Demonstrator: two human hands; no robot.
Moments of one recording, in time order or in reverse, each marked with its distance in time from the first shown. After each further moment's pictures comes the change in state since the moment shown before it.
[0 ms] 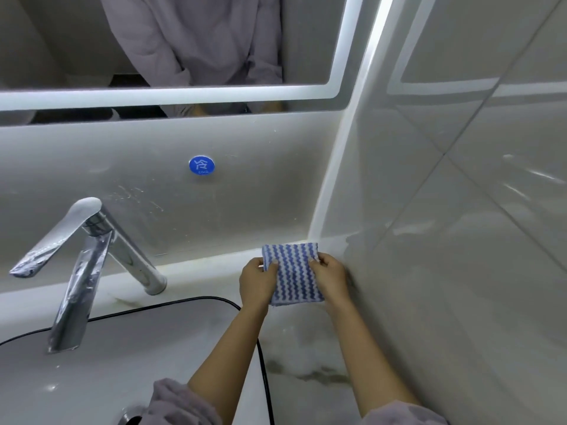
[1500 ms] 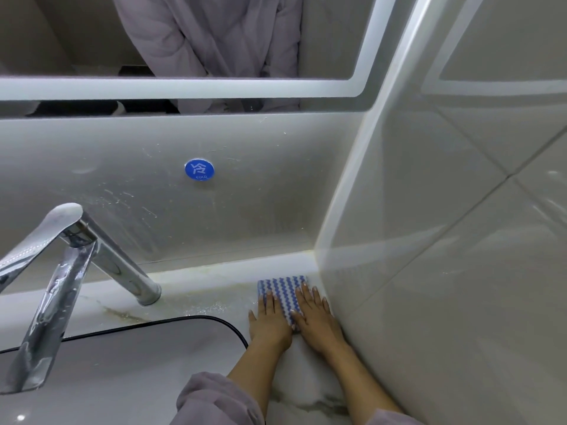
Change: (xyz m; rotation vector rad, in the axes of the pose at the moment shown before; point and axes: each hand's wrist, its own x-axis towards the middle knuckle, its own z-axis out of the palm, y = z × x) left_hand 0.015 -0.058 0.035 1.177 -0.555 -0.018; right_hand 0.037 0.106 0.018 -1.026 -0.479 -0.303
